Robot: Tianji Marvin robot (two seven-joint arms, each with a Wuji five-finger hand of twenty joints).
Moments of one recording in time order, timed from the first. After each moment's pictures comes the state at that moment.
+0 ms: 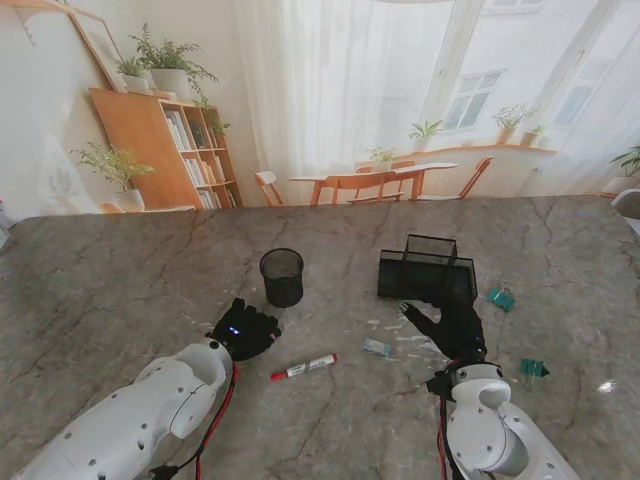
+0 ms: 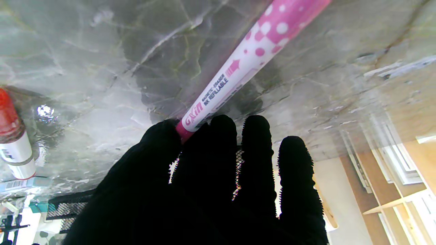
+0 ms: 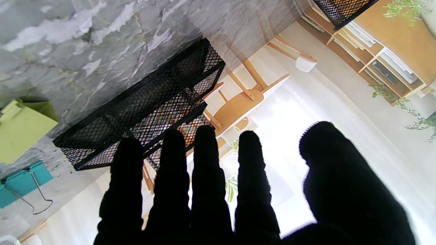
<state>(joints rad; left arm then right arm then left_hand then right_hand) 1.37 -1.02 -0.81 -1.46 1.17 0.10 -0.06 -1.77 -1.19 1.30 -1.62 -0.57 0.06 -0.42 0.95 -0.13 0.27 0.00 0.47 0.28 0.97 1.09 0.64 0.17 0.93 1.10 0.49 0.19 0.78 0.80 0.10 0.22 1.06 0.70 0.56 -0.31 0.42 -0.06 0.51 -0.04 0.33 0.75 0.75 0.10 0.26 0.57 0.59 0.09 0.34 0.44 0.17 0.24 1.06 0.47</state>
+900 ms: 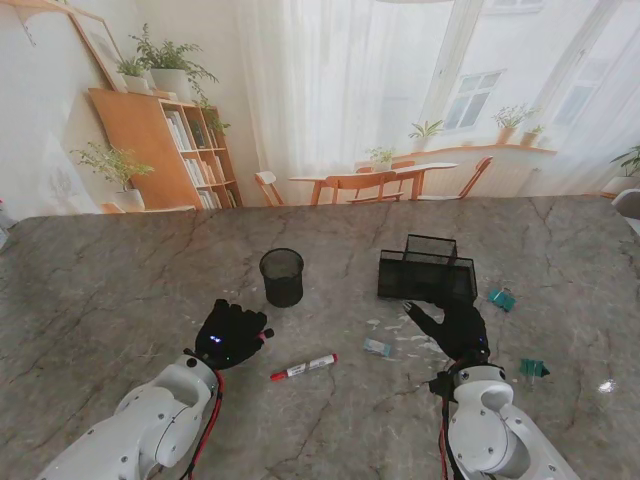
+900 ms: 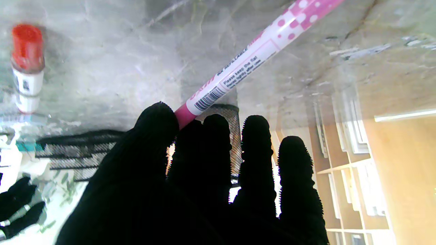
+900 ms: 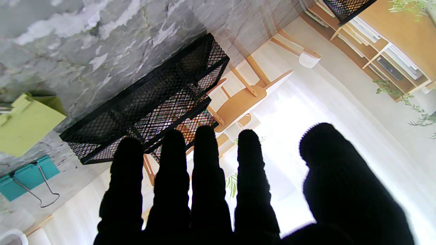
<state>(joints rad) 1.58 -1.04 -1.00 -1.56 1.19 0.11 0.14 -1.78 -1.19 1.31 -1.62 -0.57 0.06 -0.44 0.94 -0.25 0.27 0.00 0.46 0.19 1.02 1.09 0.65 0.08 0.93 1.11 0.49 0.18 0.76 0.80 0.10 0.20 1.04 0.70 0.56 -0.29 0.41 -0.06 0.52 -0.04 0.33 0.75 0.75 0.10 0.26 0.57 0.59 0.09 0.34 0.44 0.17 0.24 1.07 0.47</state>
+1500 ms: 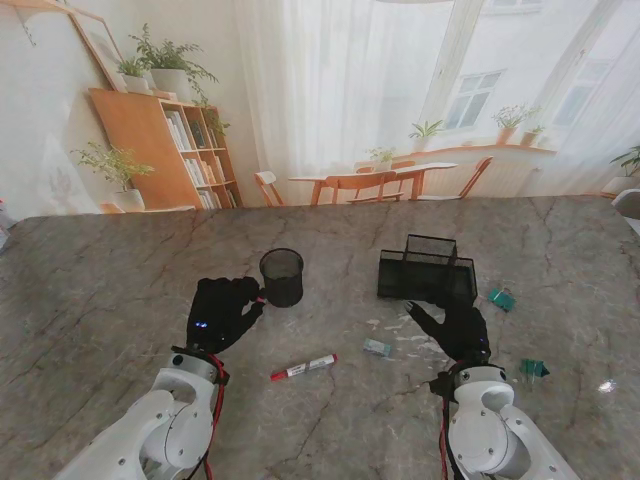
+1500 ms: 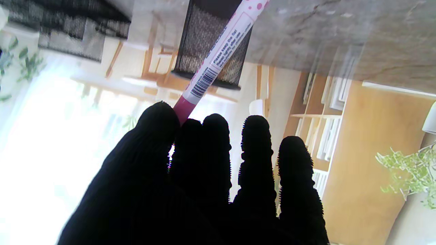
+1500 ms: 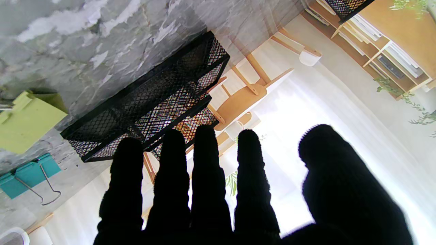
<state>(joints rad) 1.65 -1.12 -1.07 -1.64 0.96 0.16 0.43 -1.78 -1.19 1.31 -1.62 -0.57 0.06 -0.44 0.96 -0.25 0.26 0.00 0.46 0.18 1.02 1.09 0.65 0.07 0.93 1.11 0.49 0.18 0.76 0.81 0.10 0.20 1.03 0.72 0.56 -0.28 0.41 -0.06 0.52 -0.03 0.33 0.75 0.76 0.11 0.26 0.57 0.59 0.09 0.34 0.45 0.17 0.24 1.07 0.47</state>
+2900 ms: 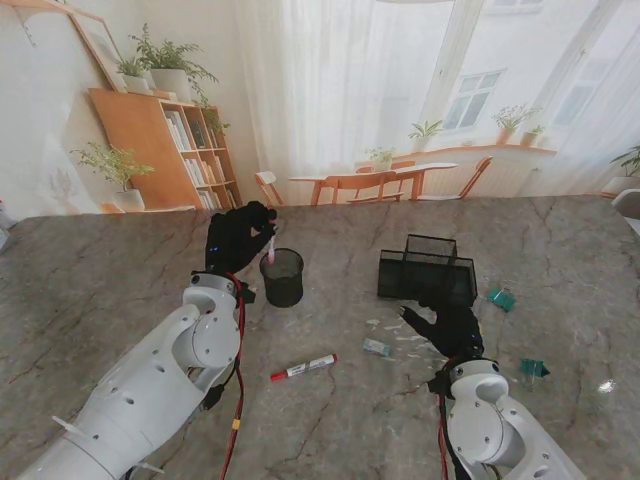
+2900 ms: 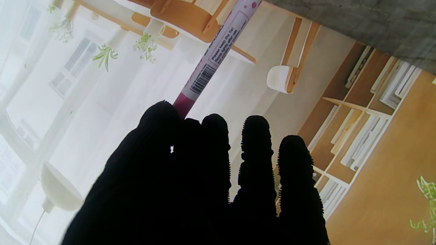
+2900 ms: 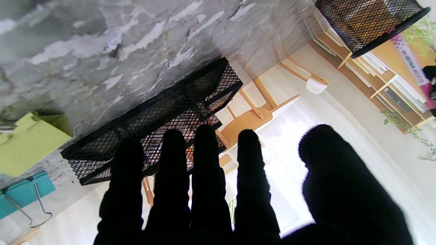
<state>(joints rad) 1.23 -1.24 -0.94 -1.31 0.60 0.09 0.52 -1.72 -1.17 1.28 -1.56 -0.61 0.07 -0.37 0.98 -0.25 0.23 0.00 0.46 0.16 1.02 1.09 0.64 0.06 0.92 1.11 0.49 0.18 0.74 0.82 0.12 0.20 1.02 0.75 0.56 -0.28 0.41 -0.06 0.52 -0.03 0.33 0.75 0.76 0.11 0.26 0.57 0.59 0.09 0.35 0.45 0.17 0.24 1.07 0.47</state>
